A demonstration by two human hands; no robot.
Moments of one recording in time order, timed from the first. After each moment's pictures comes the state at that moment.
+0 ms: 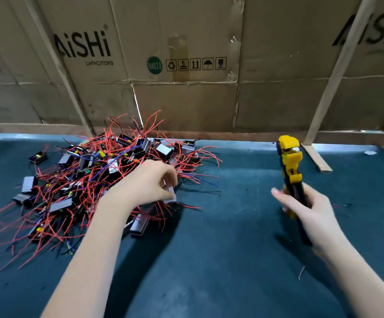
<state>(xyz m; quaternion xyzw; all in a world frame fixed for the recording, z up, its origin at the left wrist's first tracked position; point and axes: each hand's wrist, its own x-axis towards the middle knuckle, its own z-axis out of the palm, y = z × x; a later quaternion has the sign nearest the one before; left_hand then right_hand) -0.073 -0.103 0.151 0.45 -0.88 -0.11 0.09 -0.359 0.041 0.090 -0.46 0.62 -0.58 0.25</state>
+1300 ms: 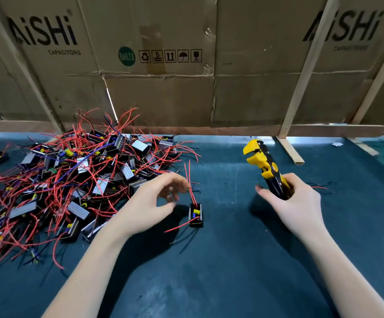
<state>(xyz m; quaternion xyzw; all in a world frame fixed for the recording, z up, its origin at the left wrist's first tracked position) -0.100 -0.073 0.094 0.27 -0.86 -0.33 0.27 -0.376 0.040 0.087 -0.43 0.75 -0.49 0.07</state>
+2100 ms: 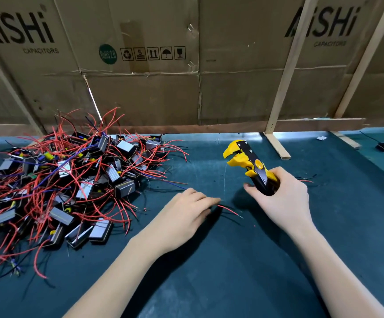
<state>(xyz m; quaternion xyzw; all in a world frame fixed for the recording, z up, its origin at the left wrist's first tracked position) -0.168 -0.044 0.075 0.23 -0.95 -0.10 0.18 -0.383 0.037 0.079 -0.44 0.77 -0.46 0.00</state>
